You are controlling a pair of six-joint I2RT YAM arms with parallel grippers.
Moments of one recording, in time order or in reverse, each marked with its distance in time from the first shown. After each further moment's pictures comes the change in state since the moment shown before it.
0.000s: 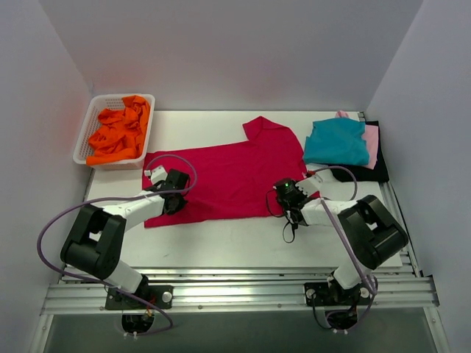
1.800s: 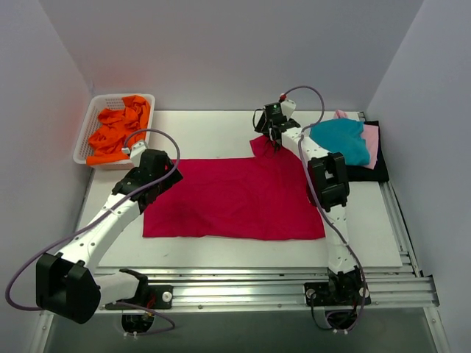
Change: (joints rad) left arm 0.063 -0.324 0.184 -0.189 0.035 0.114; right arm -0.199 0.754 1.381 -0.488 -0.258 -0.501
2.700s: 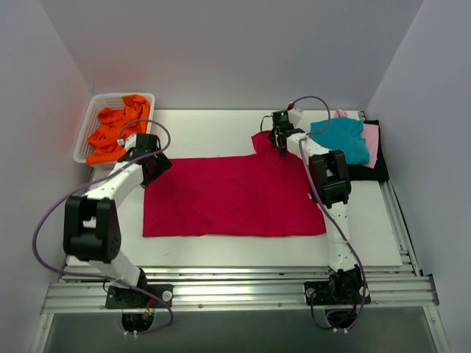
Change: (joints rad) left arm 0.198 0.339 0.112 0.067 0.083 0.020; right arm -0.055 0.064 -0.091 0.127 -0.014 0.024
